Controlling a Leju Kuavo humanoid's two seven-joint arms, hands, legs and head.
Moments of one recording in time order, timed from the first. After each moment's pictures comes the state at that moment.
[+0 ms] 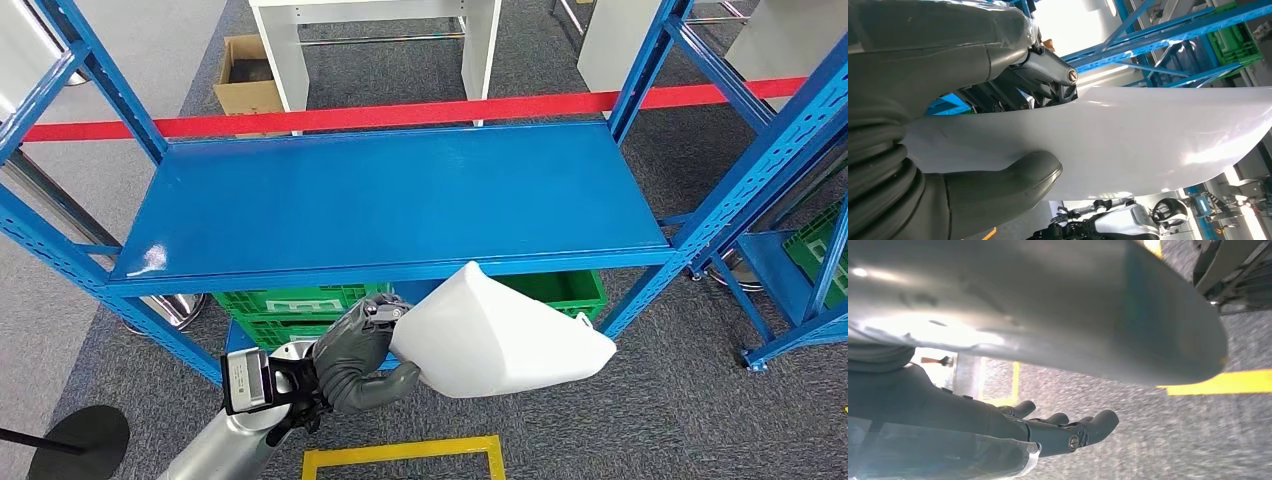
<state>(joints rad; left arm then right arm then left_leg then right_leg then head) -0.40 -0.01 -0.66 -1.59 0.11 -0.30 -0.60 -0.07 0.03 -1.05 -0.20 1.19 0.00 0.16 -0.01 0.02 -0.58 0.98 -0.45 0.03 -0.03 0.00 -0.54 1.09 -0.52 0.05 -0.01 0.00</state>
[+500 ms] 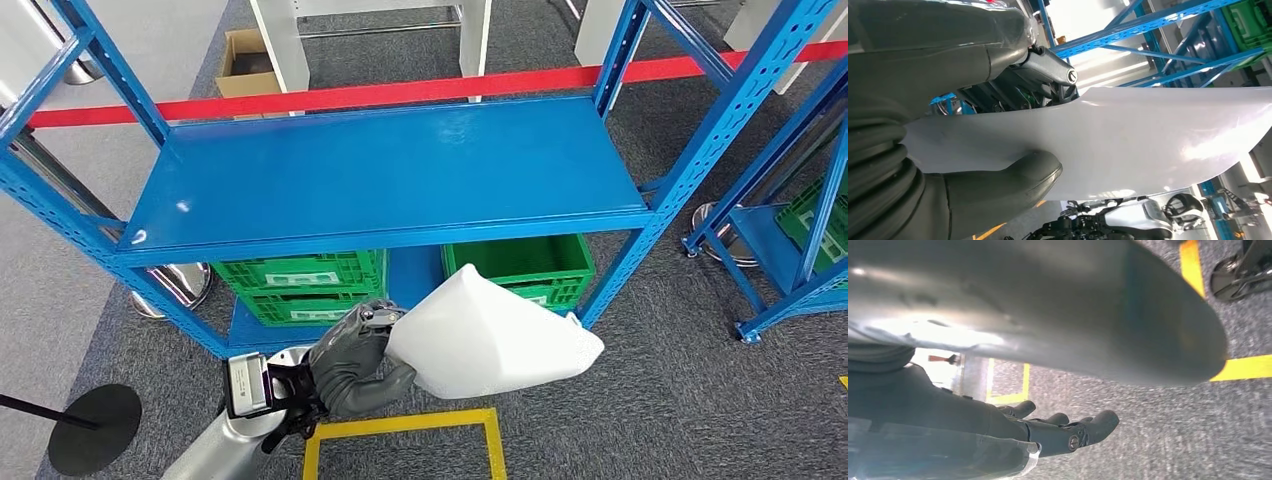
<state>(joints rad) -0.38 0.01 -0.66 -1.59 0.10 -0.29 -0.58 -0.06 0.00 -1.07 -0.20 1.20 0.04 0.17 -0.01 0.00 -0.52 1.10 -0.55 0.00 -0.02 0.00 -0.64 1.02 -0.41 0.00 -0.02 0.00</state>
